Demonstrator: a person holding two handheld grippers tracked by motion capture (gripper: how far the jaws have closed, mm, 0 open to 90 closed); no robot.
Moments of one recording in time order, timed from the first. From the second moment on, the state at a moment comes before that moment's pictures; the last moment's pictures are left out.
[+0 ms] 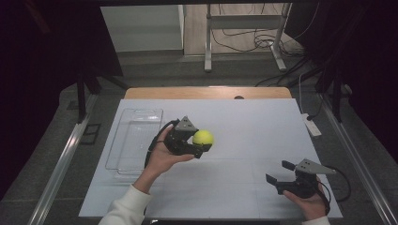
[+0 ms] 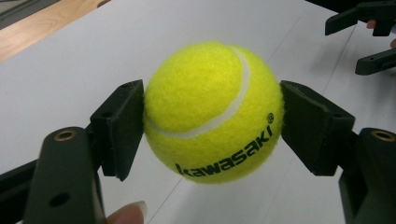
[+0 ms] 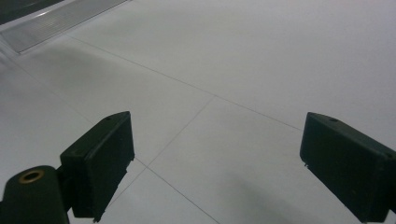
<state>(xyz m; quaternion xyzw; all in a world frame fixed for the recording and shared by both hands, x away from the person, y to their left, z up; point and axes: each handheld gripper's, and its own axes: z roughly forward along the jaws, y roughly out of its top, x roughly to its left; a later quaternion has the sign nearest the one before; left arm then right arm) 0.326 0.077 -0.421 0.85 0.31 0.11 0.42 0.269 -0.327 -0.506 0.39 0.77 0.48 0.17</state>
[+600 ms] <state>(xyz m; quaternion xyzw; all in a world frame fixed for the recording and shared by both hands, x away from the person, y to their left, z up) 0.327 0.090 -0.417 0.84 0.32 0.12 0.43 0.270 -0.327 -0.506 0.39 0.77 0.47 0.17</state>
